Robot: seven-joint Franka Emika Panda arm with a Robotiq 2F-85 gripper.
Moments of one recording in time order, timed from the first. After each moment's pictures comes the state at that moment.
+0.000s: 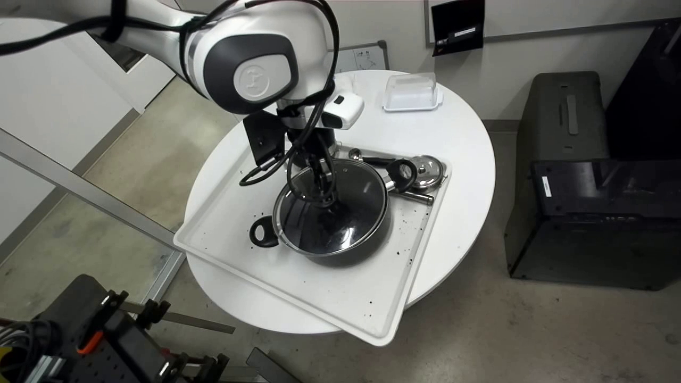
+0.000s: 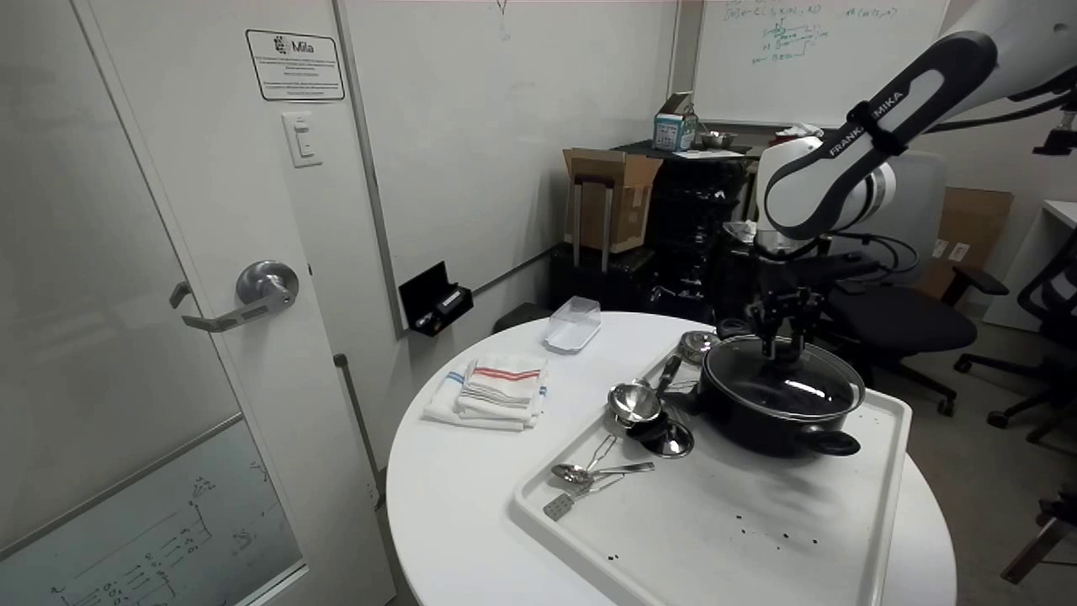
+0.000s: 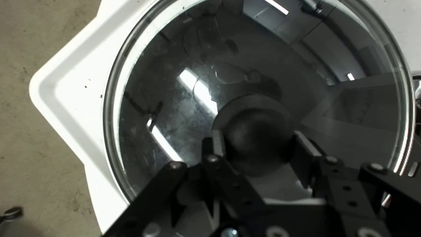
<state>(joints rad) -0.12 0.75 -0.13 -1.78 0.09 2.30 0.32</state>
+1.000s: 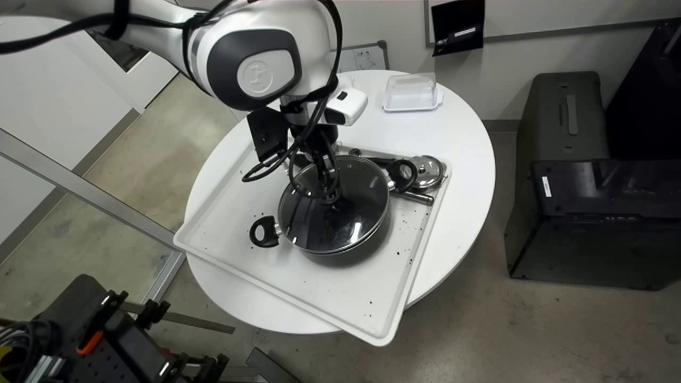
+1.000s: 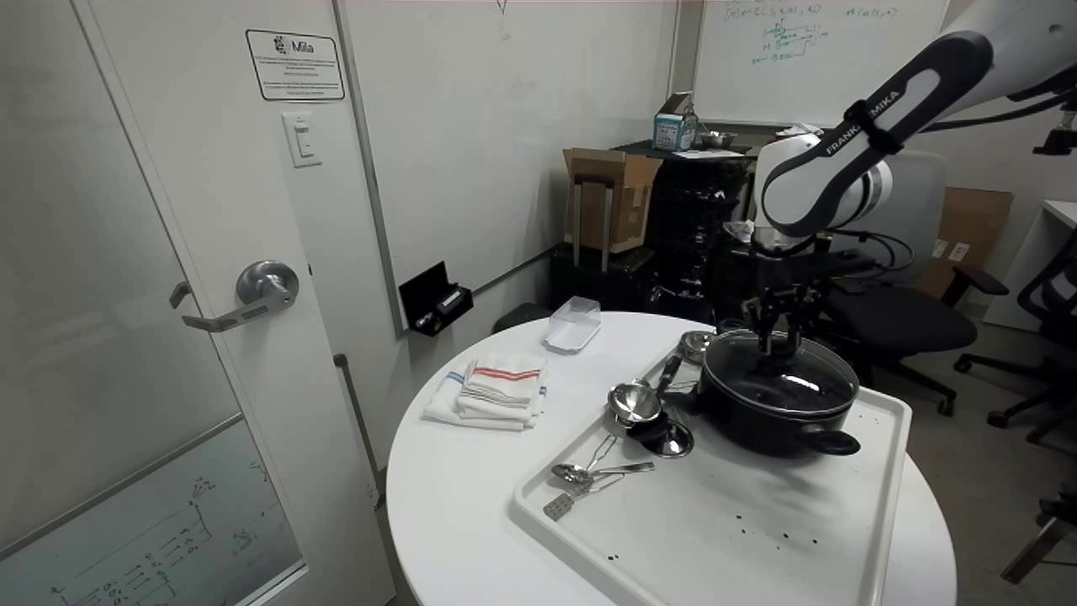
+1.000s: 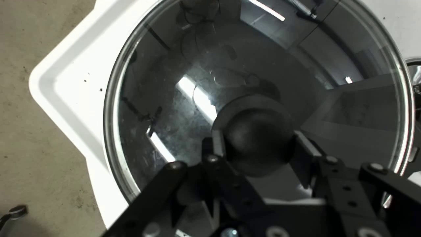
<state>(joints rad) -0.12 0.76 -0.13 -1.75 0.09 2.30 0.34</state>
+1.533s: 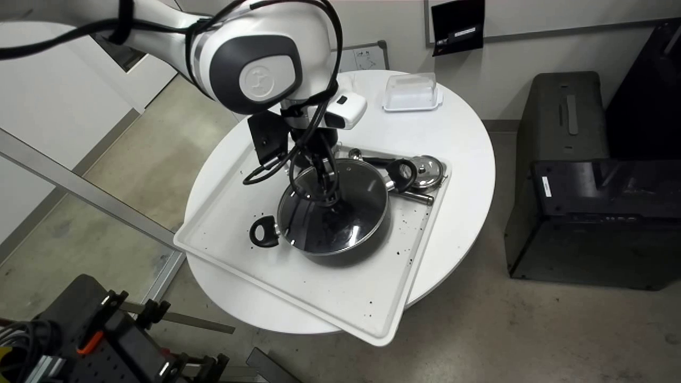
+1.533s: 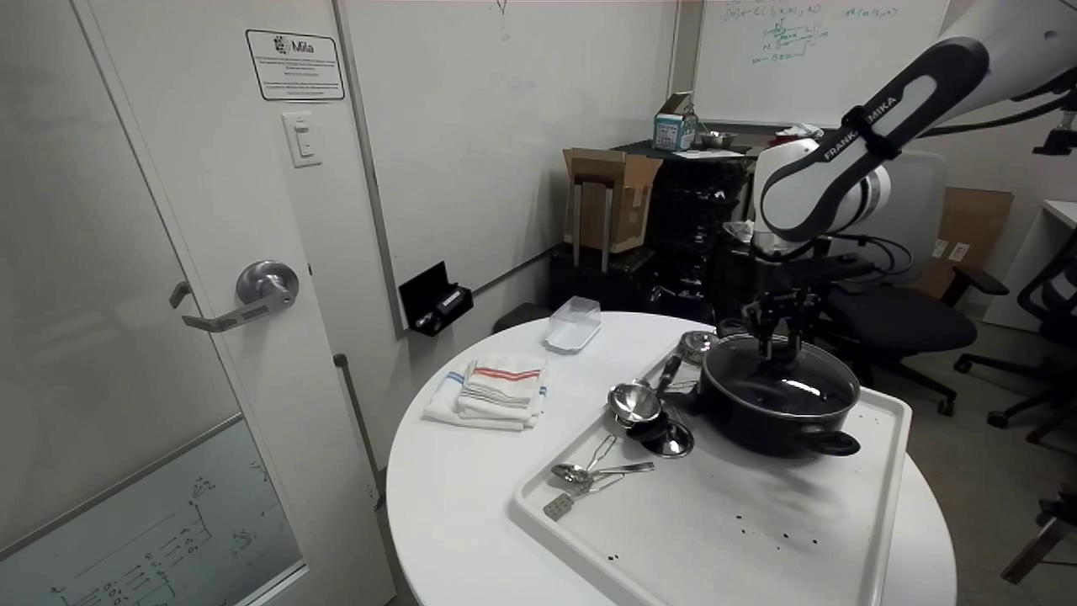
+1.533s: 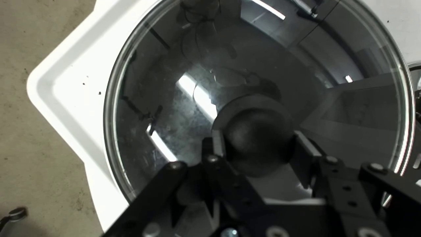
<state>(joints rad) -0.12 0.78 -0.13 -1.75 0.09 2.30 0.34</state>
